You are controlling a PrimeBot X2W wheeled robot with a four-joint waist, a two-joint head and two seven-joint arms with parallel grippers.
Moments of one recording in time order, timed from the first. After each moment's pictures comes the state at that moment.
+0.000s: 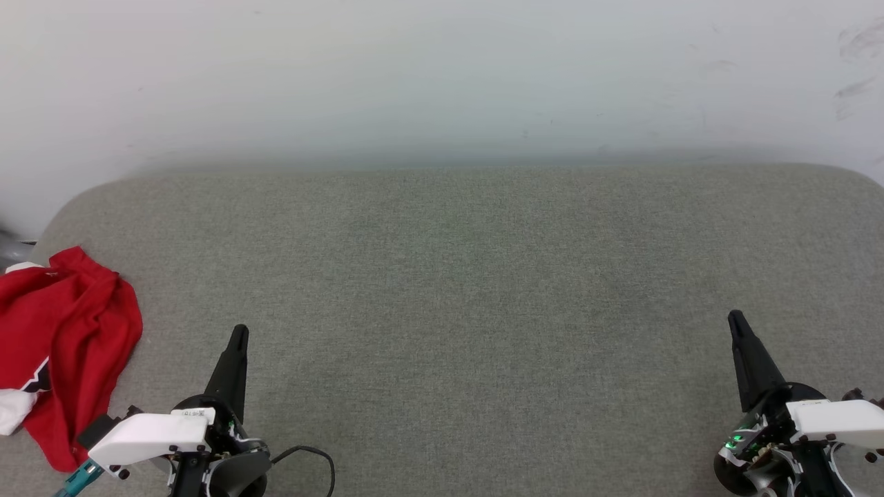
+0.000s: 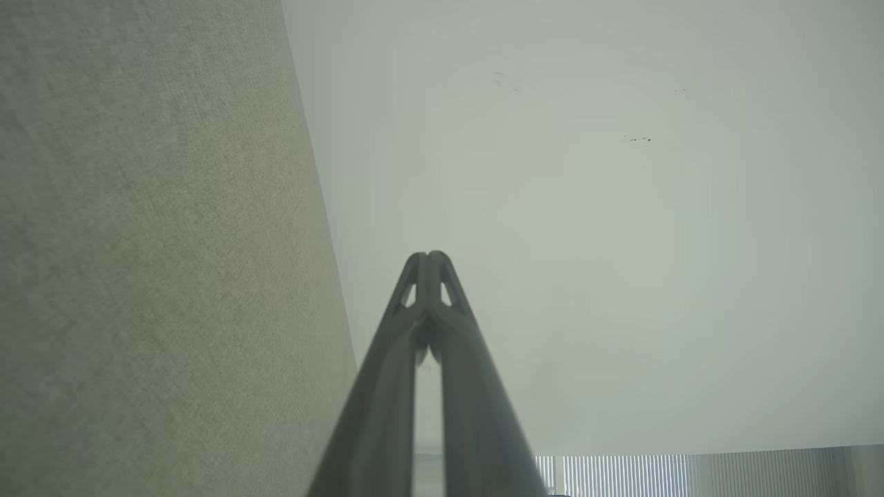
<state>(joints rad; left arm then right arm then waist) -0.11 0.05 0.11 0.25 -1.61 -0.13 0.11 -0.10 -0.05 -0.11 0.25 1.62 0.13 0.11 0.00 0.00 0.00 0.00</state>
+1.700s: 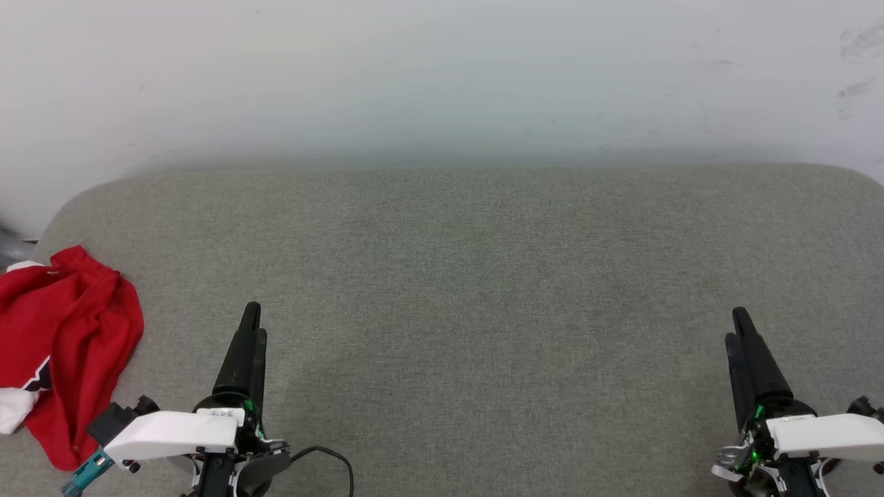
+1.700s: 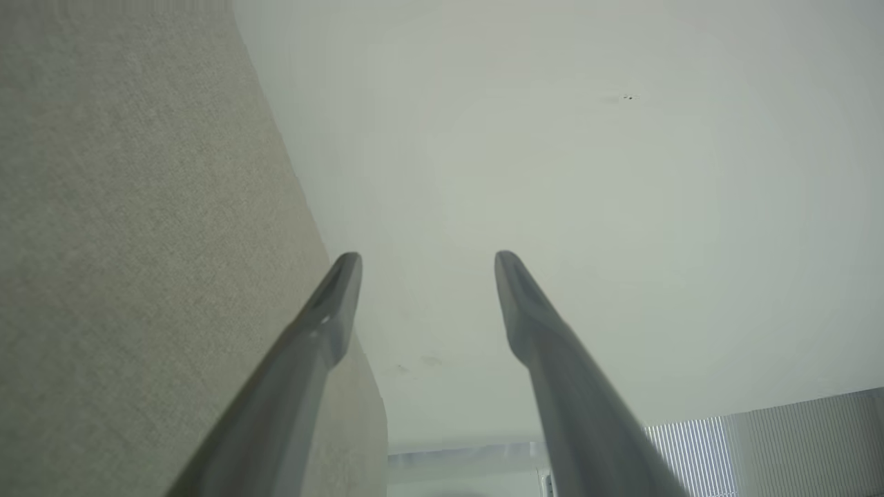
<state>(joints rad) -0.07 0.05 0.03 0.15 -1.52 -0.13 0.02 -0.04 -0.05 -0.07 0.17 1.45 0.13 0.02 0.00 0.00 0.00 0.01</state>
